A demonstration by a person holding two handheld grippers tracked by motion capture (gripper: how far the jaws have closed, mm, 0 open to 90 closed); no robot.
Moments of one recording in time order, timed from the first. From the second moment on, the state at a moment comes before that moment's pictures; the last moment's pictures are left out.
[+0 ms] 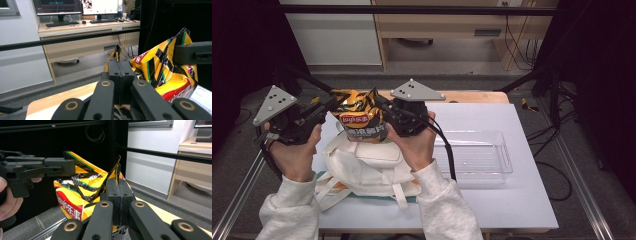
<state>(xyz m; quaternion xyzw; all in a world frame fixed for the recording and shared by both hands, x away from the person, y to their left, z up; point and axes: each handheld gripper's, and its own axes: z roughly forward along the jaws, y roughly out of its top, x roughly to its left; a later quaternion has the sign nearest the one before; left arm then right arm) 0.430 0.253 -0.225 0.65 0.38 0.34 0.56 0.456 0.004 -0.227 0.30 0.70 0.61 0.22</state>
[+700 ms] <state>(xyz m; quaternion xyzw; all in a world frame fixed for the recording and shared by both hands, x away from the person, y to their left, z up) 0.433 0.204 -0.208 0.67 0.35 0.34 0.56 0.448 -0.046 -0.210 0.32 0.68 0.61 0.25</state>
